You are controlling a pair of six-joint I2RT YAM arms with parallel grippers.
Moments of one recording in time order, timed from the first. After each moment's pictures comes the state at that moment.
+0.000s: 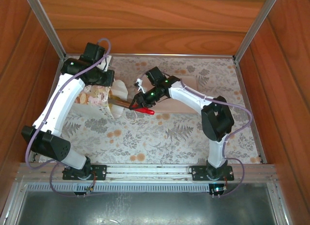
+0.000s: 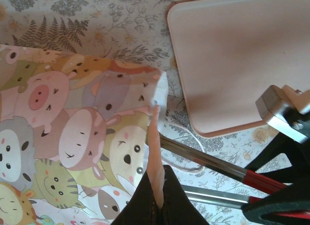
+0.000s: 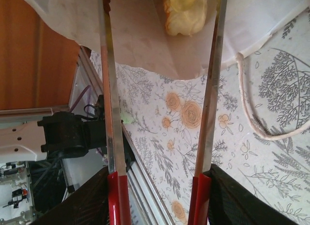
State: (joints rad) left arm -0.34 1.52 1.70 -1.18 0.06 -0.18; right arm 0.73 1.95 1.57 -0.69 -0.84 0.30
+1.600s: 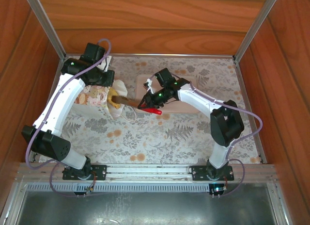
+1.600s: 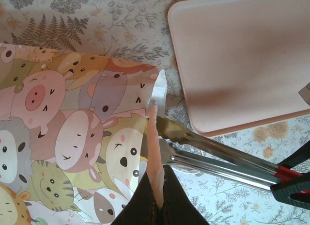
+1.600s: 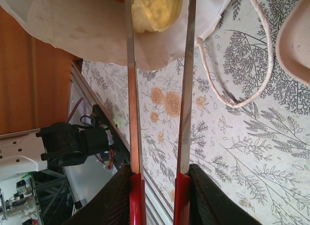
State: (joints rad) left arm -0.34 1.52 1.69 -1.18 0.05 -0.18; right arm 0.67 1.81 1.40 -0.65 -0.80 0.39
